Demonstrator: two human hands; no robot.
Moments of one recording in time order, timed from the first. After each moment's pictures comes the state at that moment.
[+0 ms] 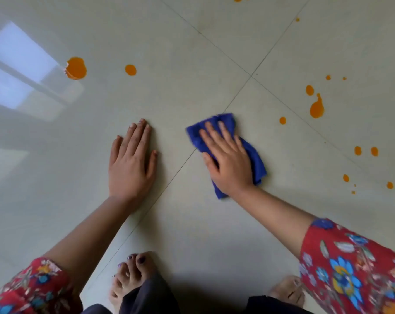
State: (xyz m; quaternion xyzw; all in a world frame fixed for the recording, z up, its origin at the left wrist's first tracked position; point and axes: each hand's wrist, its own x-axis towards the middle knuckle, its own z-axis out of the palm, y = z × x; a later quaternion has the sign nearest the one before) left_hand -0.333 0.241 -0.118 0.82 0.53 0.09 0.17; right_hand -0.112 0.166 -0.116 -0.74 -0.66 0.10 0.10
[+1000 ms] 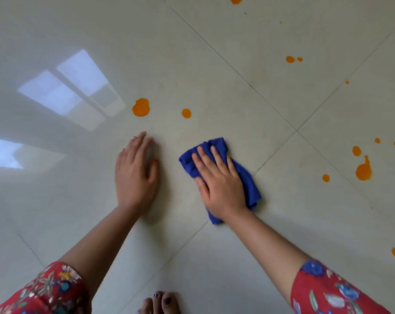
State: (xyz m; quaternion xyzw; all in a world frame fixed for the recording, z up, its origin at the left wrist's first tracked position) left_hand -0.385 0.299 -0.116 0.72 0.64 0.20 0.18; right_hand -0.181 0.241 -0.123 -0.66 -0.74 0.09 0.07
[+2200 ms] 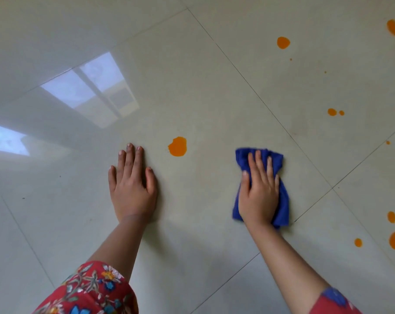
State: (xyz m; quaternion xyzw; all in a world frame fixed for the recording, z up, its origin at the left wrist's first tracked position) left_hand -0.436 0.372 -0.129 0.60 0.78 0.13 0.12; right_hand -0.182 0.351 -0.124 -0.81 -0.55 0.09 0.17
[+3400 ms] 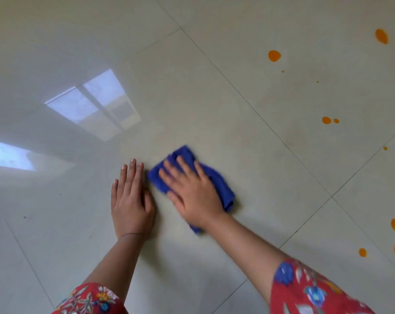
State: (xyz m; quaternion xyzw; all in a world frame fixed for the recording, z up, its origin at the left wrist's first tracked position) left_hand -0.438 0.369 -0.125 0.64 0.73 0.18 0.12; right_hand -0.271 0.389 -0.121 -0.53 -0.84 0.11 0.04
